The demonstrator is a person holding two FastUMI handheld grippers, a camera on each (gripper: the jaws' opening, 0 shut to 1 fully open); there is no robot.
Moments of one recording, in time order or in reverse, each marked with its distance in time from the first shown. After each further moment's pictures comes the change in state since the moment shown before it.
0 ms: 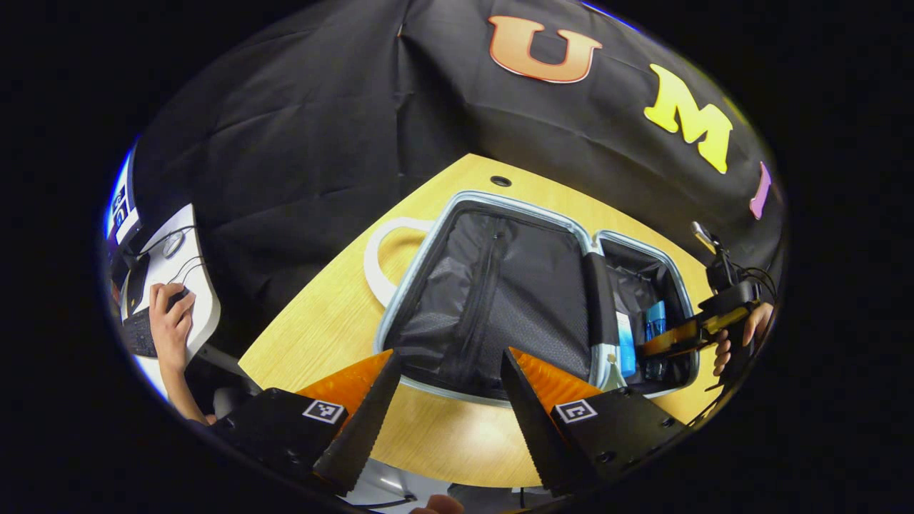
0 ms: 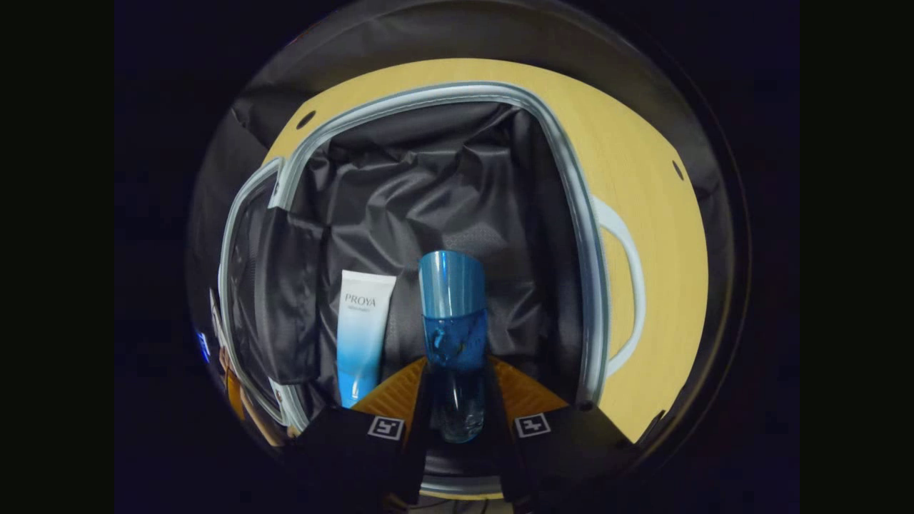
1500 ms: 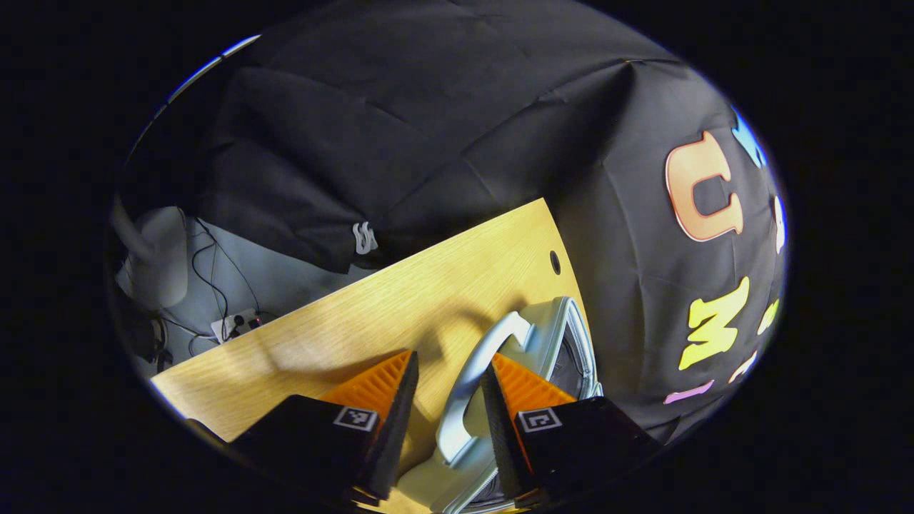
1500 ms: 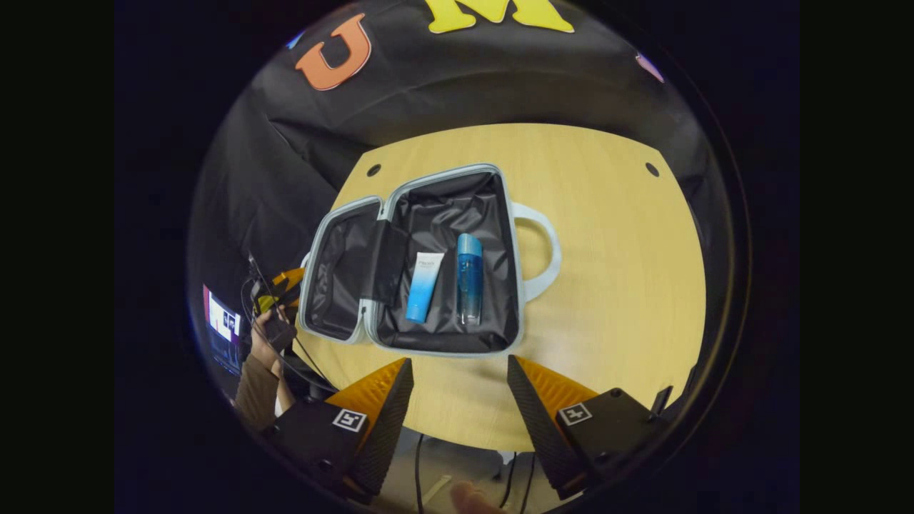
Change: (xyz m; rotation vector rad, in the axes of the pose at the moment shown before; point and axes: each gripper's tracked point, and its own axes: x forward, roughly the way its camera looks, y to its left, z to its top) left arm 0.138 0.079 0.076 -0.725 0.066 -0.322; right arm -0.167 -0.040 -0.084 -0.028 -0.182 0.198
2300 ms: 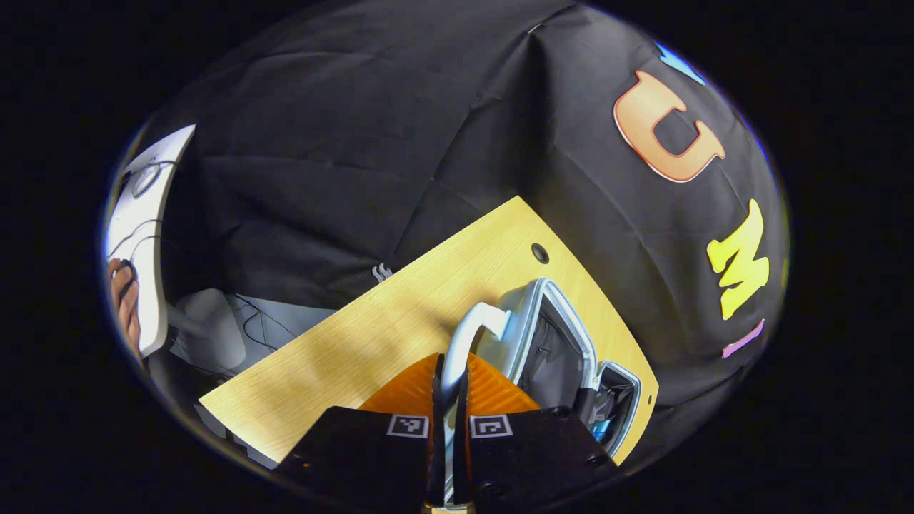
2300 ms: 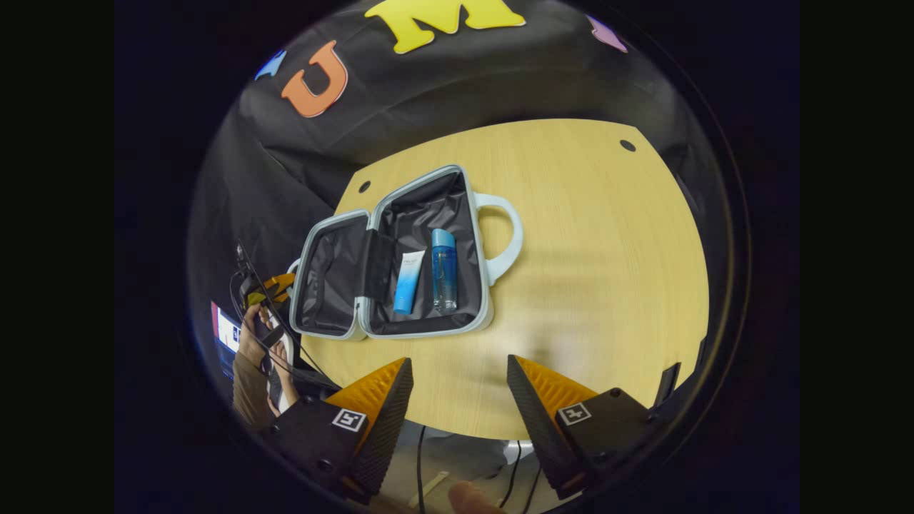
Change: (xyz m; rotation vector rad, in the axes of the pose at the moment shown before) left arm -0.059 -0.076 0.008 0.335 -0.085 0.175; right arm -0.032 -0.052 -0.019 0.118 -0.055 0.073
